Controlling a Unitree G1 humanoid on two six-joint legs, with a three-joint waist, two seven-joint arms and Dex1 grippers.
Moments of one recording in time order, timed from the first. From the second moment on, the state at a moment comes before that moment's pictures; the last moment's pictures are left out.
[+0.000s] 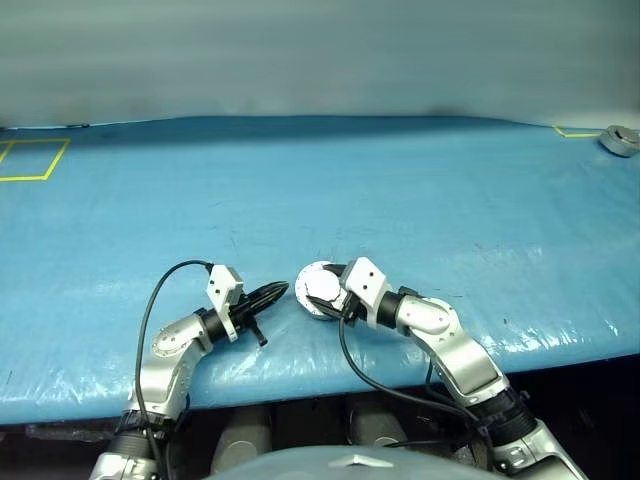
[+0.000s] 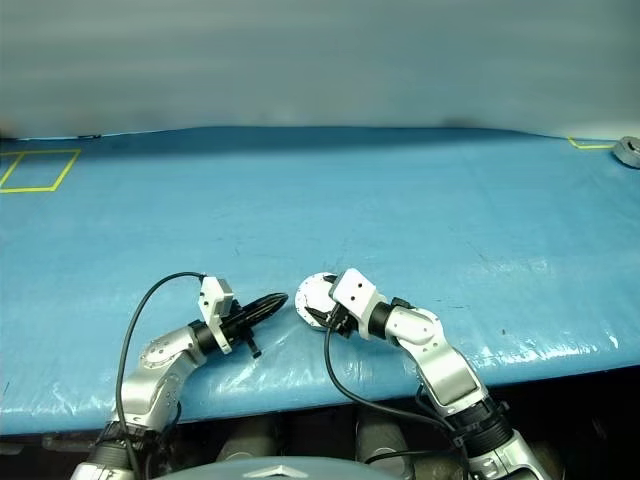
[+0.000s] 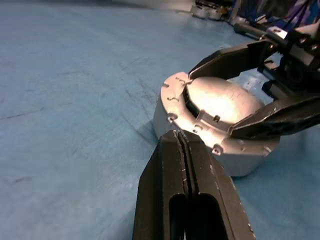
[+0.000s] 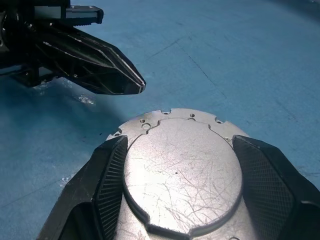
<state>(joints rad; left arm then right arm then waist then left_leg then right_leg) -0.04 0.32 -0.09 0.07 -0.40 0.08 -0.92 -0.13 -0.38 0.36 -0.17 0.06 0.26 0.63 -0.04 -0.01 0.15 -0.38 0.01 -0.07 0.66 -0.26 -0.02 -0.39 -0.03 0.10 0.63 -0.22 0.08</state>
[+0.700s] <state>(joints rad) -0.10 0.34 -0.15 0.14 -0.31 0.05 -0.95 -0.13 -0.38 0.36 -0.17 0.07 0.27 0.63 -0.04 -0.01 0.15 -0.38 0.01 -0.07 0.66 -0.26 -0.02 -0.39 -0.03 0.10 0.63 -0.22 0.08</state>
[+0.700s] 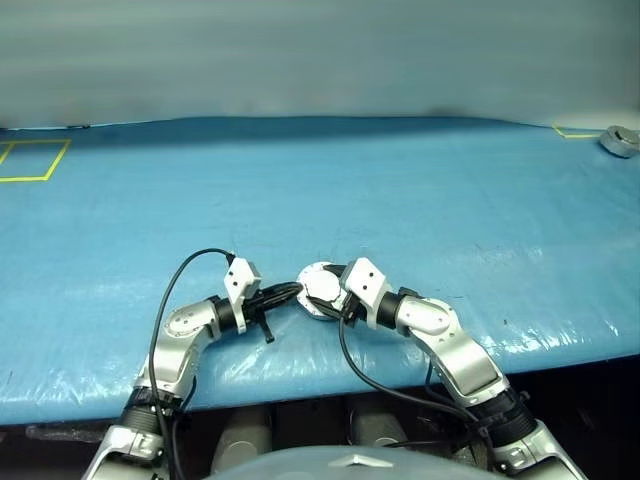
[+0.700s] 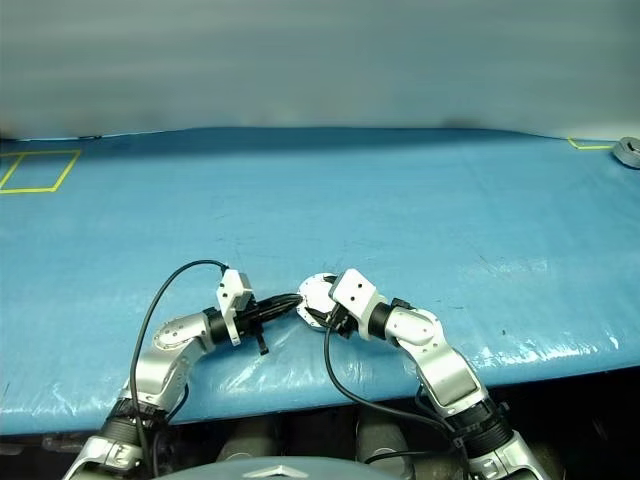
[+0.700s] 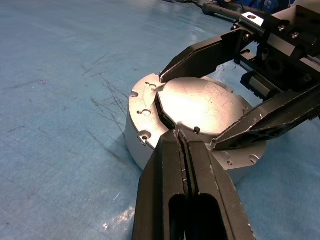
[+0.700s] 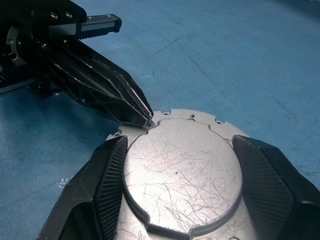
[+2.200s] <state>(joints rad) -0.10 0.31 -0.14 0.15 -0.31 0.01 -0.95 -0.05 -0.23 -0.20 -0.16 0.96 1.09 0.47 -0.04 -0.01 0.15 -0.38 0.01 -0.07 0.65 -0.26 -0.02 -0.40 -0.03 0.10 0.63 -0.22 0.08</state>
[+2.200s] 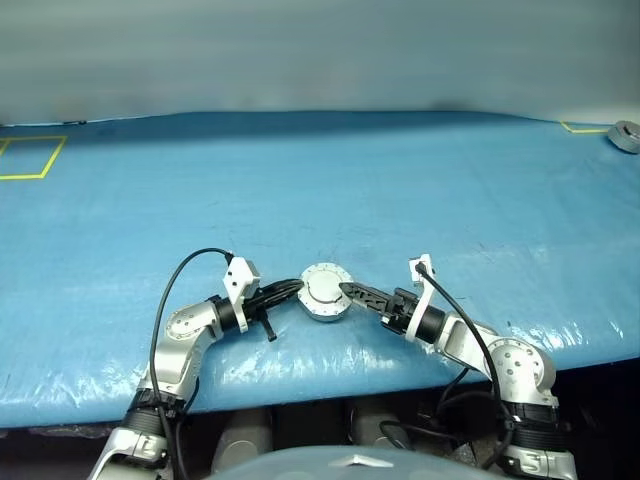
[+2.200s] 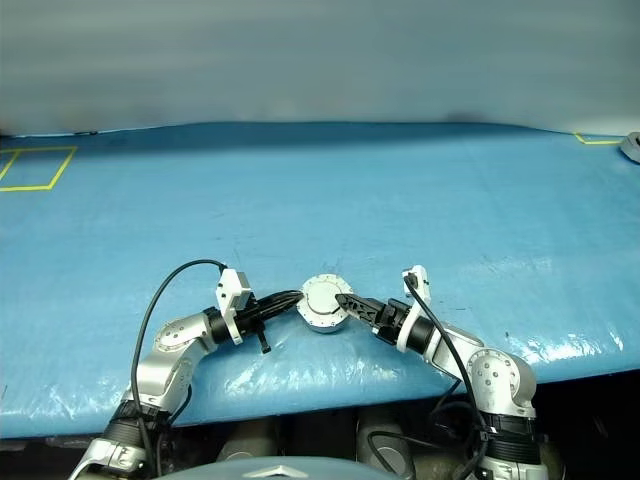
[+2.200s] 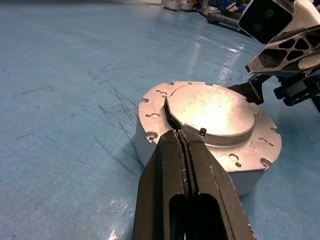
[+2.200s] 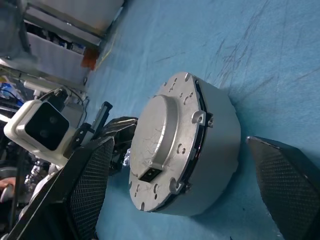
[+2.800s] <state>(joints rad) -0.10 0.31 -0.14 0.15 -0.29 0.01 -0.94 -0.03 -0.19 -0.23 -0.10 1.02 1.08 0.47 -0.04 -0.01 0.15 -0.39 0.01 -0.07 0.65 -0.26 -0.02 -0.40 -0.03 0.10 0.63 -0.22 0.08</state>
